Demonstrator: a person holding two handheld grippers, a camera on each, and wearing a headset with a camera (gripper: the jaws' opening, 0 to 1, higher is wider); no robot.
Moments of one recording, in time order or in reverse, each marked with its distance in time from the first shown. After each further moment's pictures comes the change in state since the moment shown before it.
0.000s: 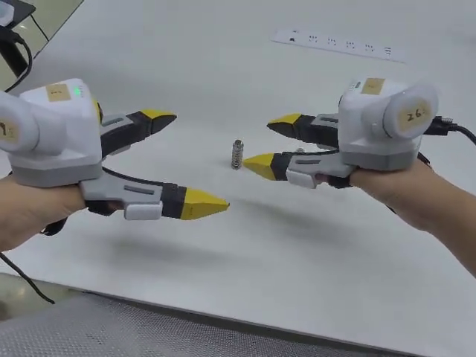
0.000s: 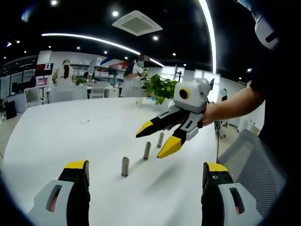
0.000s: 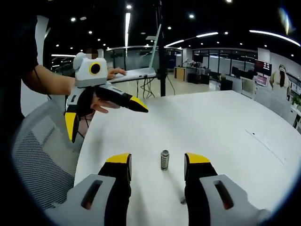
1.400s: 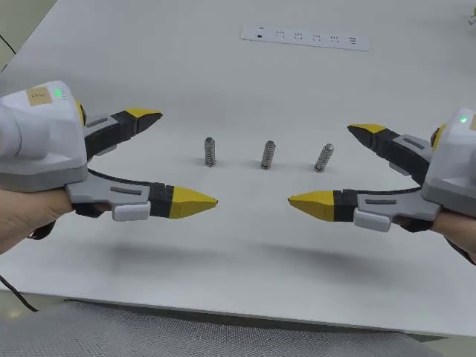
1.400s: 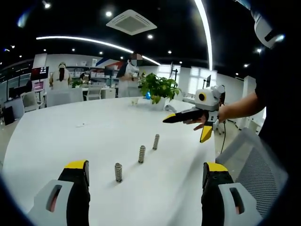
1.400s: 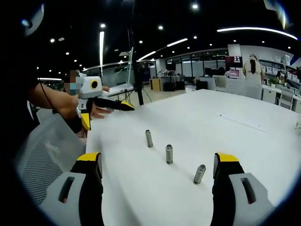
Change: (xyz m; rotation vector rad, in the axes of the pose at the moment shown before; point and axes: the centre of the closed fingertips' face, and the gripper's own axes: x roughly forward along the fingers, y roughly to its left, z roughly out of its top) left arm 0.011 -0.017 0.007 0.041 0.011 -0.018; right arm -0.116 -0.015 -0.040 0.187 -0.117 -0.199
